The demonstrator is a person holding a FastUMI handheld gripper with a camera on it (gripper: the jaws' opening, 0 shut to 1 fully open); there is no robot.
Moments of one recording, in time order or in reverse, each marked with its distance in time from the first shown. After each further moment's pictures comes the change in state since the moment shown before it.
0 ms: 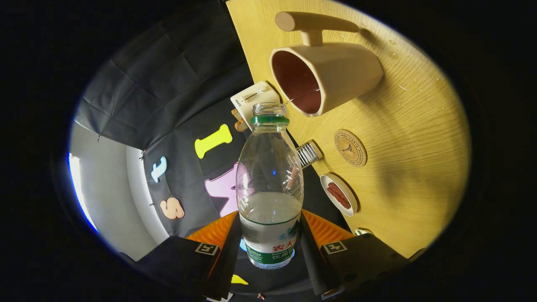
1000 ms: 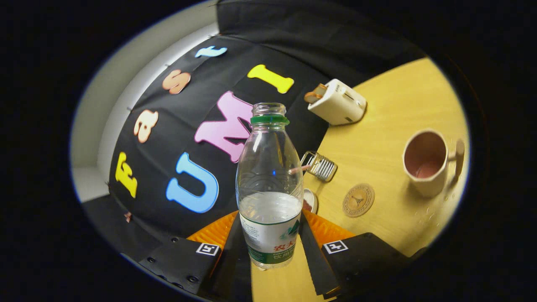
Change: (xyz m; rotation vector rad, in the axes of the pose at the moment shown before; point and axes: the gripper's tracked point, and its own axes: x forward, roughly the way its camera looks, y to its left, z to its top) arm 0.010 0.009 -0.070 -1.200 0.173 -0.052
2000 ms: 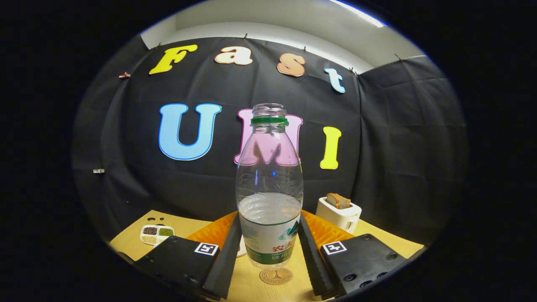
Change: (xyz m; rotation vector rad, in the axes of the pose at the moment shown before) arm 0.042 0.092 0.065 -0.970 -0.199 -0.045
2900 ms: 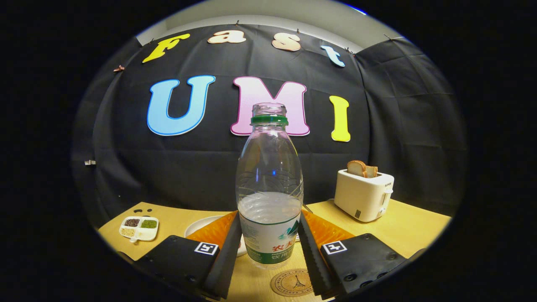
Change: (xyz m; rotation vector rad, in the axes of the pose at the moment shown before) arm 0.088 0.009 -0.164 0.081 0.075 -0.011
